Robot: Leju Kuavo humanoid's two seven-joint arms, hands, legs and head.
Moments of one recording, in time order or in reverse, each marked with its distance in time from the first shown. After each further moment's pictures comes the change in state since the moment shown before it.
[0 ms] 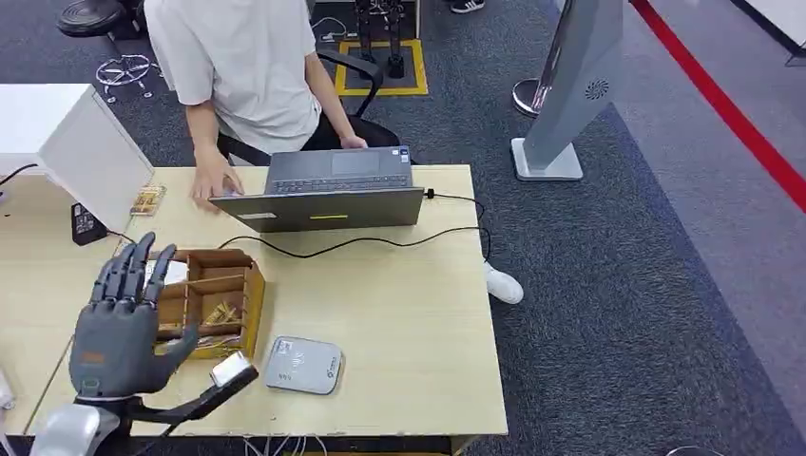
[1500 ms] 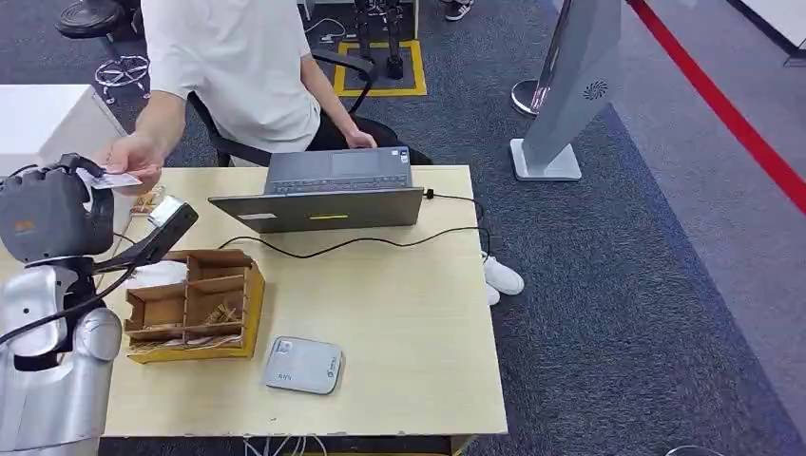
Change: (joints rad) left arm -0.558 -0.127 0.206 0.484 -0.063 0.157 -0.026; right arm -0.016 -0.002 0.089 0.000 0.069 0.026 -0.050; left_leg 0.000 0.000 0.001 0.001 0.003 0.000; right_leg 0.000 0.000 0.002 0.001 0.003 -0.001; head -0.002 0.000
